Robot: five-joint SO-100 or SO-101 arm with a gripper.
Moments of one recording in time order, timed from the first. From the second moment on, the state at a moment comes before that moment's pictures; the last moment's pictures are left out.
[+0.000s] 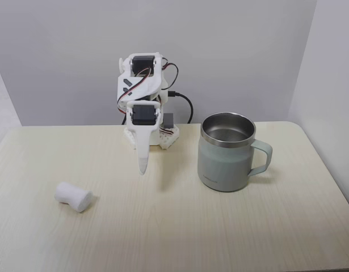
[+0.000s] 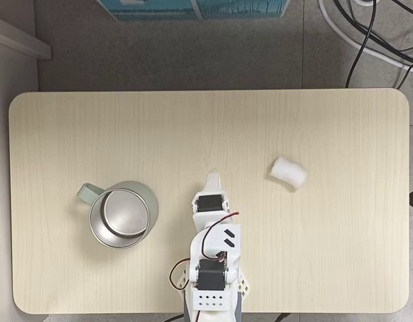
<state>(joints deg) -1.0 -5.2 10.4 56.9 -7.3</state>
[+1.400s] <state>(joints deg) 12.7 34.6 61.1 77.0 -1.8</state>
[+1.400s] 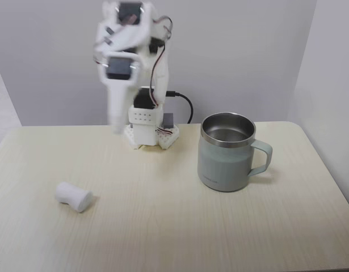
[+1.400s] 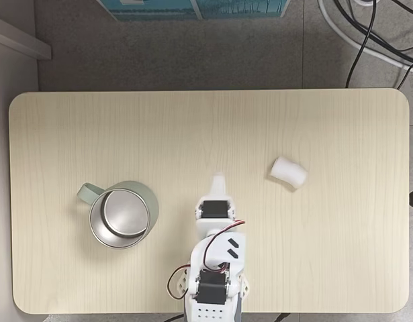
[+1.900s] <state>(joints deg) 31.6 76.1 91.3 94.7 -4.8</state>
